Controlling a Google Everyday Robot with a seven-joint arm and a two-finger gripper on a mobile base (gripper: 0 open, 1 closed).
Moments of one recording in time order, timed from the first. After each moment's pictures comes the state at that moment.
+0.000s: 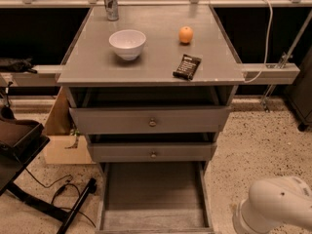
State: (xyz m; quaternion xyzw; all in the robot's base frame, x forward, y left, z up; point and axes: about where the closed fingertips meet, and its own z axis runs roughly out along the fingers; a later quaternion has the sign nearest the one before) arm 0.307 -0.234 0.505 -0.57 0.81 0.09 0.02
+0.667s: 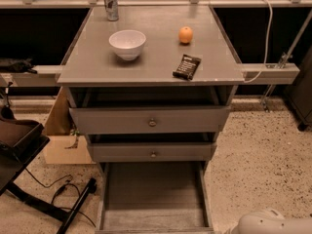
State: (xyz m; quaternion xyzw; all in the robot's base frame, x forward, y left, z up) arm 0.280 -0.234 0.342 -0.57 0.81 0.13 0.03
